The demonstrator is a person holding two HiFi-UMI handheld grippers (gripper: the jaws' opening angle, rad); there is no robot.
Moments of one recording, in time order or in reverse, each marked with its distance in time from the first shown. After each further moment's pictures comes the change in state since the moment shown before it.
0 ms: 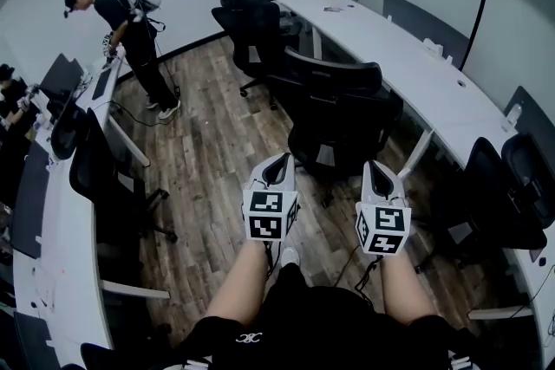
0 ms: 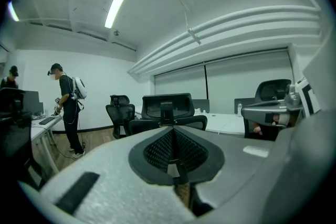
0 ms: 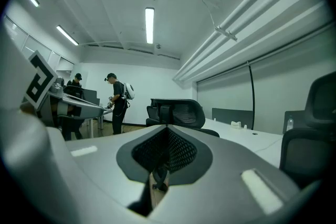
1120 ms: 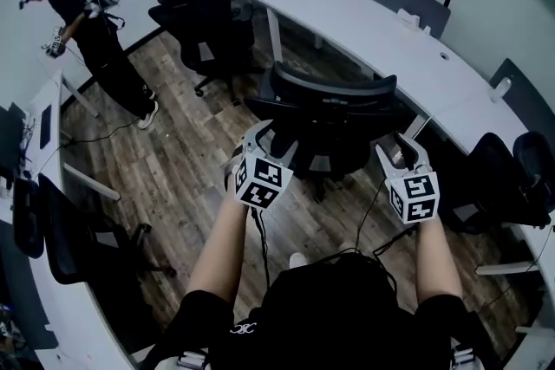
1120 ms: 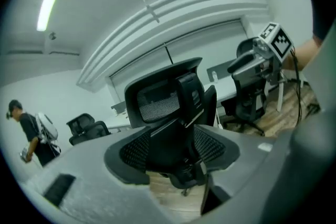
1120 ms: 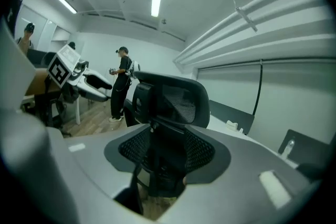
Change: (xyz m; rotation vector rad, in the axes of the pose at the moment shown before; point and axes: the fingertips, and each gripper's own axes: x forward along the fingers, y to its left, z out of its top) left arm 0.242 0.123 -0.007 0.467 0.103 -0.397; right arm 0.201 -0.052 -0.019 -0.178 0.209 -0.070
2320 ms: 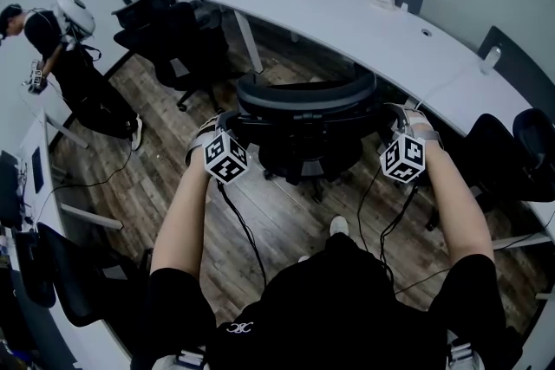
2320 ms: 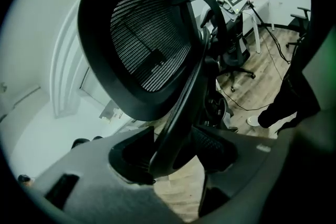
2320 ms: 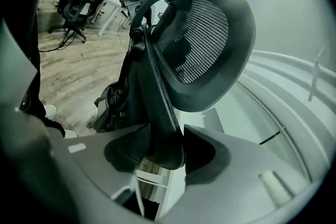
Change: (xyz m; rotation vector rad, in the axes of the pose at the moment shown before) left arm 0.121 0.077 -0.073 0.483 0.288 -0.129; right arm 0.108 -0.098 -0.080 -0.815 0.305 0.006
